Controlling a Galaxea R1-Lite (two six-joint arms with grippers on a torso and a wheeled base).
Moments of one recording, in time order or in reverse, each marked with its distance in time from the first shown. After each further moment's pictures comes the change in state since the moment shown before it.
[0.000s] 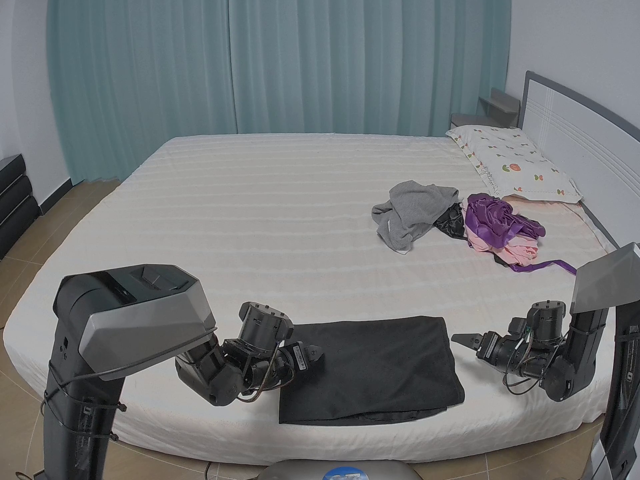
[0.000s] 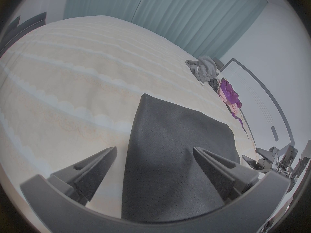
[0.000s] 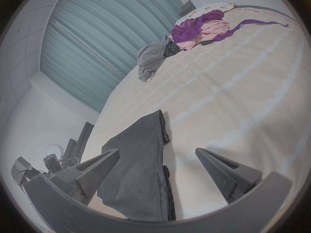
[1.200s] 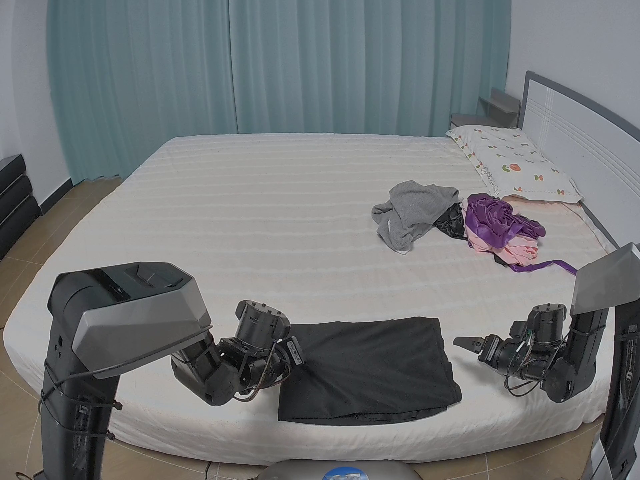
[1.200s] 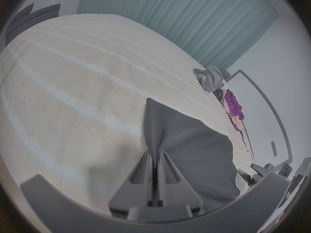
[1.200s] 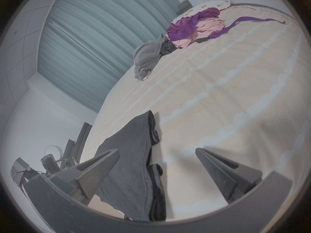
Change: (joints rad) left arm 0.011 -0.018 0.018 -0.005 0.046 -0.106; right arm -0.012 0.012 0.011 0.001 -0.001 0.002
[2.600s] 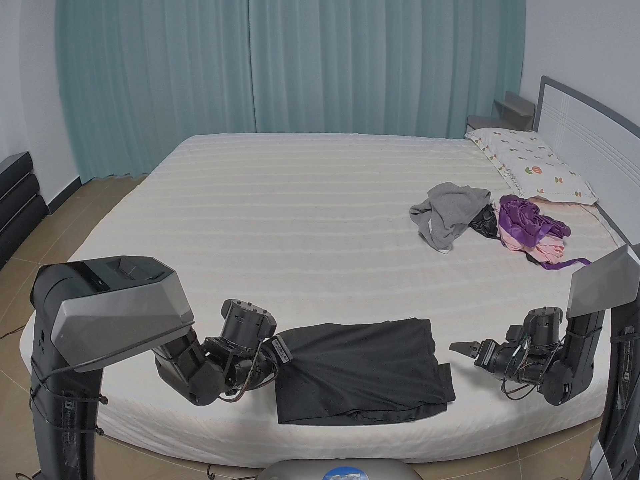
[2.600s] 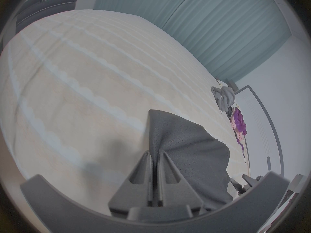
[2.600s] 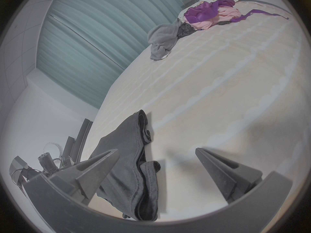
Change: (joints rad) left arm 0.030 -0.060 0.079 0.002 0.000 -0.097; right arm 0.017 0.018 0.004 0.000 0.000 0.005
